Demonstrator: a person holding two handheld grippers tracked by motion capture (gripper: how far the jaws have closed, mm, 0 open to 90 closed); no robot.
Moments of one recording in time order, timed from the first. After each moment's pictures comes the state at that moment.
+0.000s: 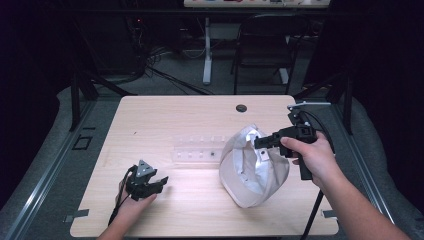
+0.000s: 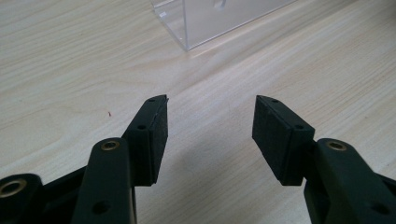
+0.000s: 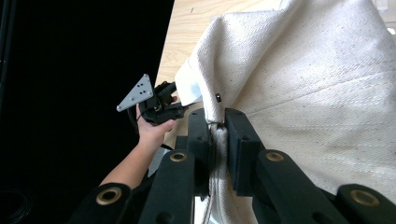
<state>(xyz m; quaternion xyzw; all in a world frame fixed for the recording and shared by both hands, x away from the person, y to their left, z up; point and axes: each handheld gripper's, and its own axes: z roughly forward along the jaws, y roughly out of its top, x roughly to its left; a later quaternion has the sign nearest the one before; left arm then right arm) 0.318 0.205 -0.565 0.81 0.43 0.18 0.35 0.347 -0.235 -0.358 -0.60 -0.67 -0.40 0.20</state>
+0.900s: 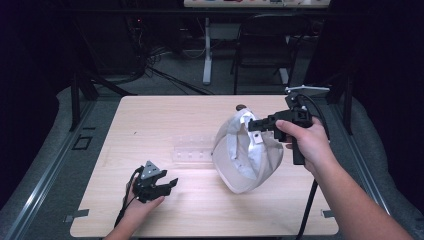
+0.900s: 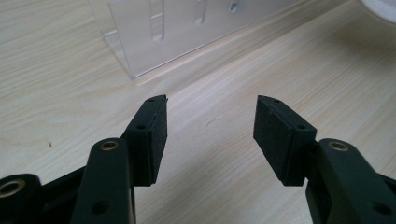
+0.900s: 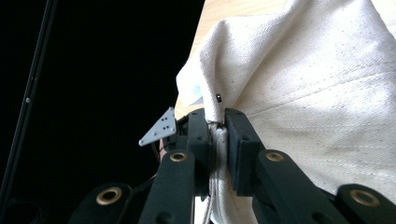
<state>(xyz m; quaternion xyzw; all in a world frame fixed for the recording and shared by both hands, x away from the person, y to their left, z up) 0.308 0.182 -0.553 0.81 0.40 0.15 0.40 0.367 -0.222 -0.330 -0.58 -0.65 -0.45 0.19</state>
